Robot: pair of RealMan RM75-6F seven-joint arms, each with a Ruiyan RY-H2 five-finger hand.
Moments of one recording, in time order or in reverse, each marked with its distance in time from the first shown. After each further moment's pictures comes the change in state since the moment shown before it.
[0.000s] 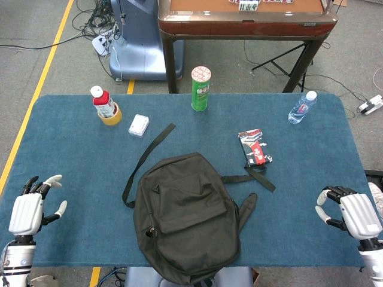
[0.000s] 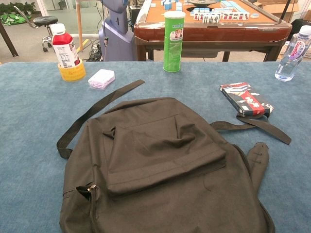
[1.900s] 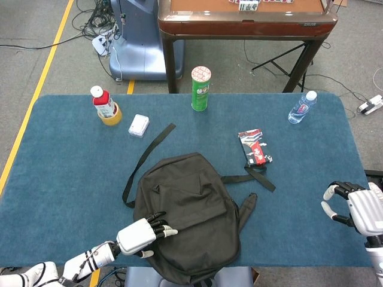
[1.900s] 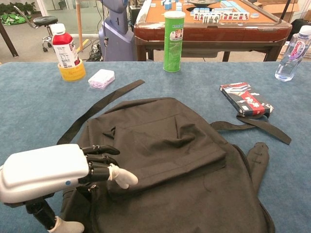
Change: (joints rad) left arm -0.417 -0.276 0.201 0.249 0.587 -0.451 -0.134; right arm -0.017 0.030 0.054 0.002 0.009 -0.027 0.035
